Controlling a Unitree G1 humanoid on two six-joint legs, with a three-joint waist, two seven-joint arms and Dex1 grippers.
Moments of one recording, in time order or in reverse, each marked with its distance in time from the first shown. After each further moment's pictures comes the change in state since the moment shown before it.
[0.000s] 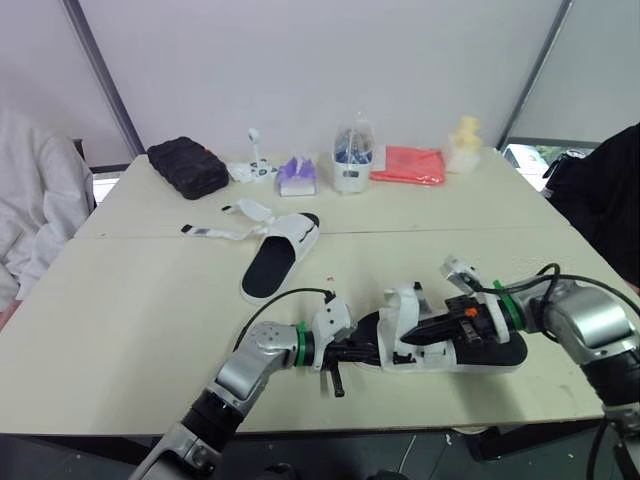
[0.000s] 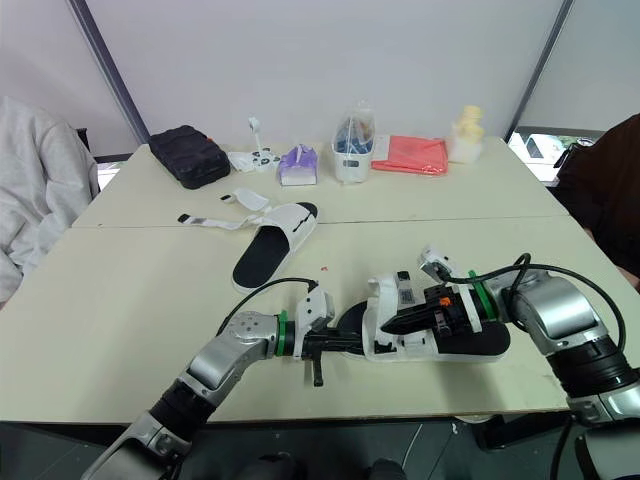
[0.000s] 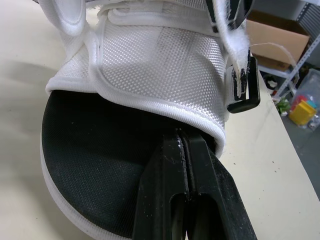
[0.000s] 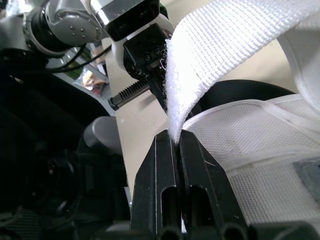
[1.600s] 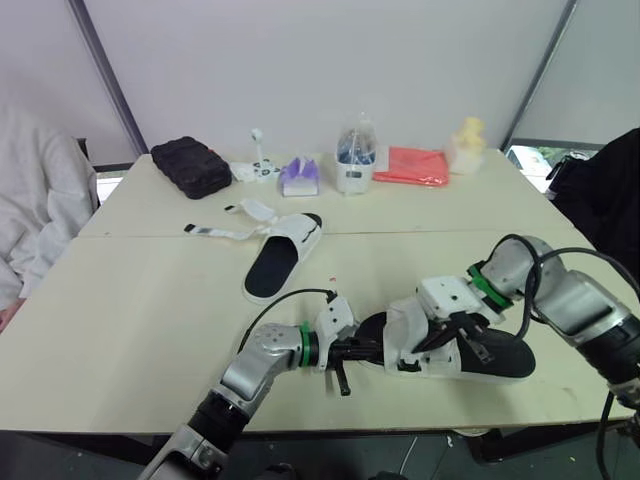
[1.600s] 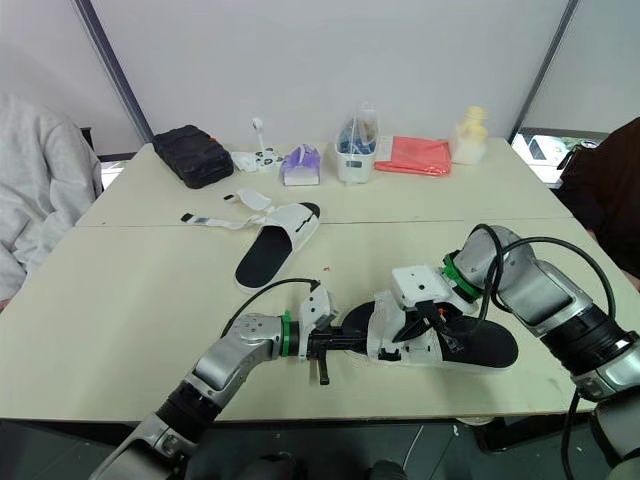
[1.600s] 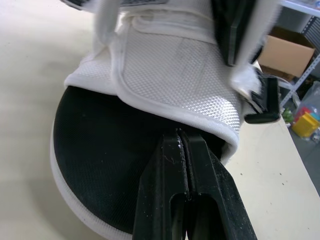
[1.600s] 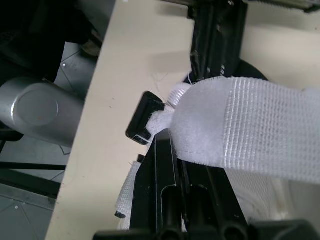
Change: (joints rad) left arm 0.004 -0.040 0.016 0.025 -0.002 0.000 0.027; right arm -0.169 -0.120 0.300 -0.076 -0.358 -0.659 0.156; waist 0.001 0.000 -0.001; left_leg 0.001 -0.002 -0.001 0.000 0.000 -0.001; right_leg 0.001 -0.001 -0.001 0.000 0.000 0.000
